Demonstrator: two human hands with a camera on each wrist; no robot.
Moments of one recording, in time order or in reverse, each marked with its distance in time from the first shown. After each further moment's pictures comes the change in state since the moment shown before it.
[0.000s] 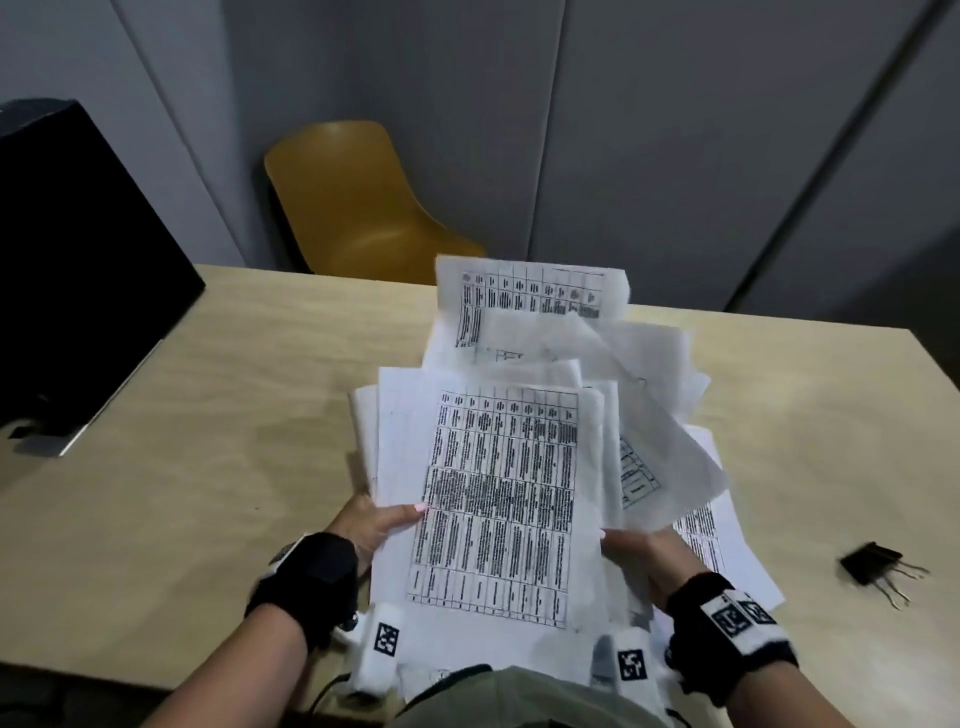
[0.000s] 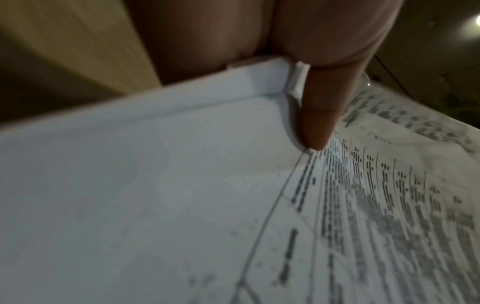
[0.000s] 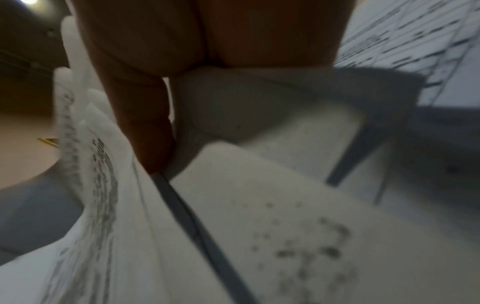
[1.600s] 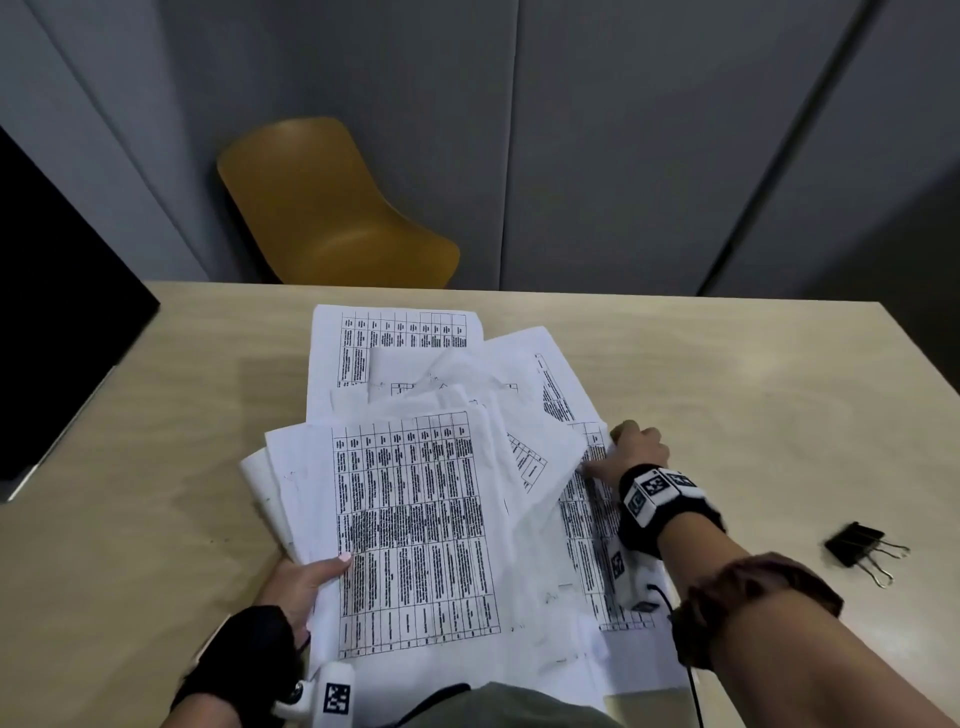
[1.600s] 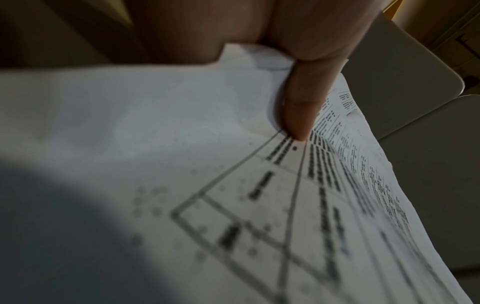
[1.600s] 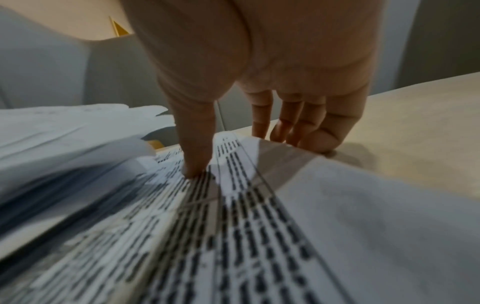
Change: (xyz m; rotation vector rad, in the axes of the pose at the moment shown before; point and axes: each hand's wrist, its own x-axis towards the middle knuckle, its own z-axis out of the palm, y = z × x) left_hand 0.003 -0.049 -0.050 -0.067 0.303 -0.118; right_hand 0.085 -0.064 0.000 -0.954 0.432 -0.038
